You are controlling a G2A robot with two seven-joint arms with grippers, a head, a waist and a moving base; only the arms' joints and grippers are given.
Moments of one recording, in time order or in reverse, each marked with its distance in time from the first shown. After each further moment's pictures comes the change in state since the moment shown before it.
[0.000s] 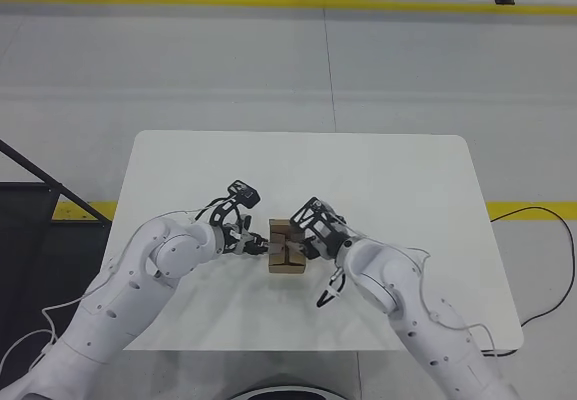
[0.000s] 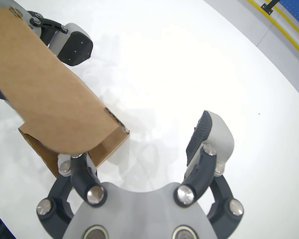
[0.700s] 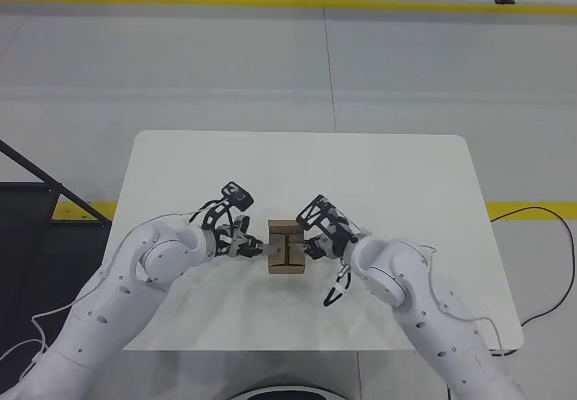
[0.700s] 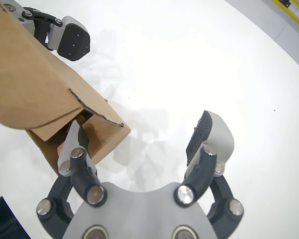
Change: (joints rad) left arm 0.040 0.019 -0.040 -0.003 -0.013 -0.084 0.044; right arm 0.028 0.012 0.009 0.037 0.097 -0.036 0.057
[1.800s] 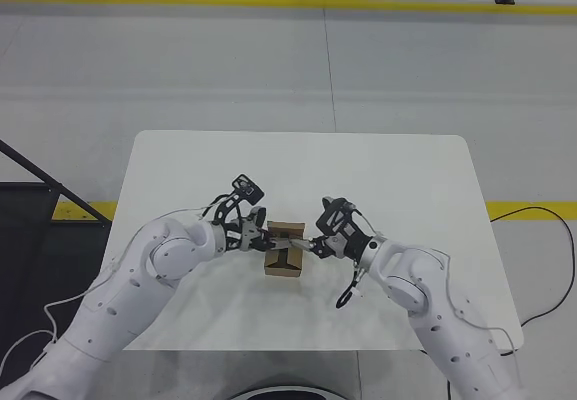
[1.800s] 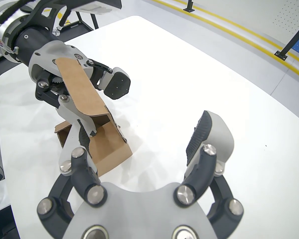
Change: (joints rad) left arm -0.035 -0.016 0.040 0.033 -0.052 -0.109 0.146; right arm -0.080 0.034 0.110 0.029 0.025 -0.238 -0.388
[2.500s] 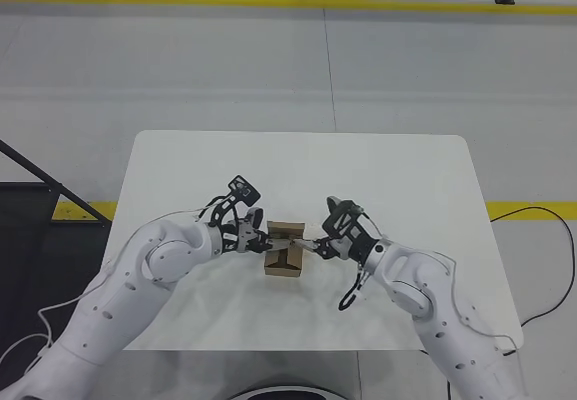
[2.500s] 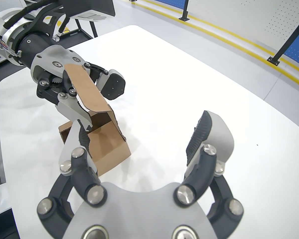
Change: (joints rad) left arm 0.009 0.011 0.001 -0.010 0.013 0.019 -0.001; right arm -0.036 0.012 0.026 -0.041 -0.021 0.006 -0.044
